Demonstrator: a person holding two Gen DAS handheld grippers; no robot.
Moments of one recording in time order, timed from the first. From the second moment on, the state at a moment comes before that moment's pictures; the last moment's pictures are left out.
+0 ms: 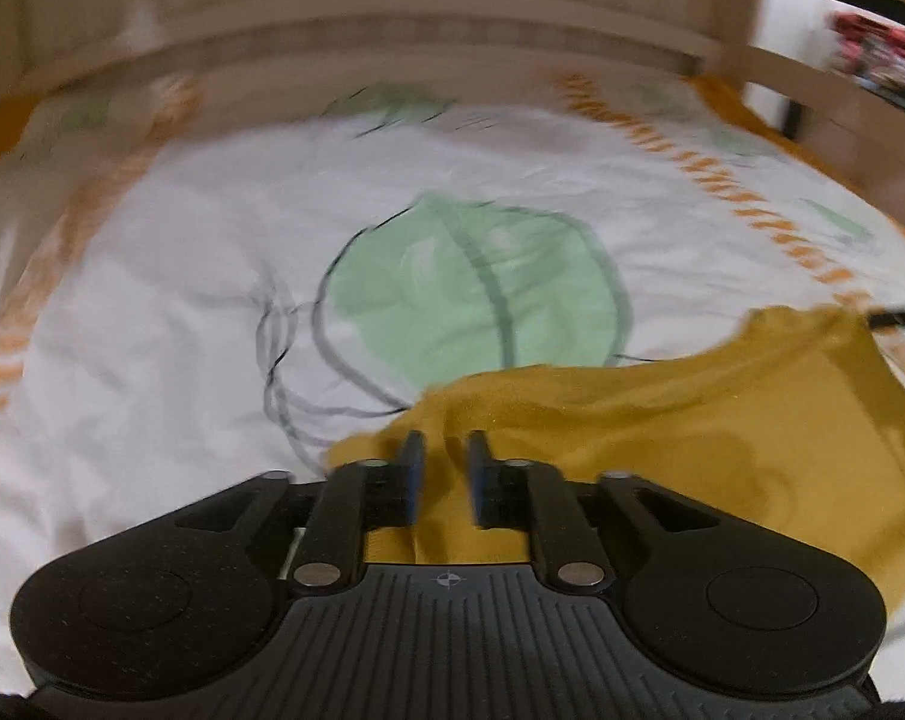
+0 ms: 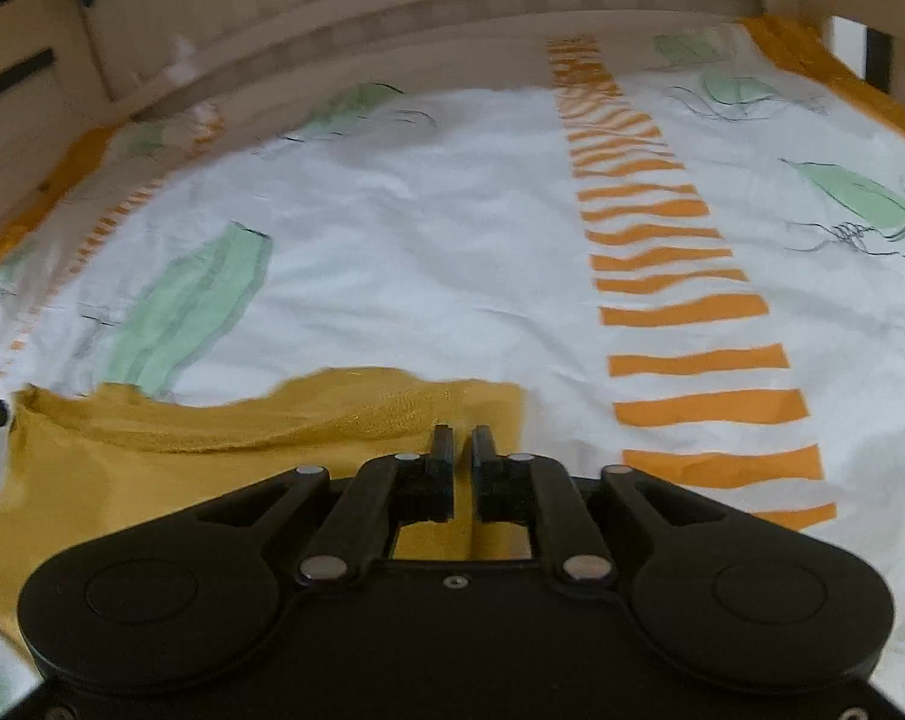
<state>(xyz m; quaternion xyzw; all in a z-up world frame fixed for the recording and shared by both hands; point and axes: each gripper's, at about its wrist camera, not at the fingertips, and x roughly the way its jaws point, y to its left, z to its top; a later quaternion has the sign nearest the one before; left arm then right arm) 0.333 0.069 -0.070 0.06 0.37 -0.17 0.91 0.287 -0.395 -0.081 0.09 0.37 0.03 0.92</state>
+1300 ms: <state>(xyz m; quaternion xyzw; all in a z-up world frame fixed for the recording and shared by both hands) 0.260 0.088 -0.092 0.02 0.42 -0.07 0.90 0.228 -0.362 -0.116 0.09 0.38 0.00 0.92</state>
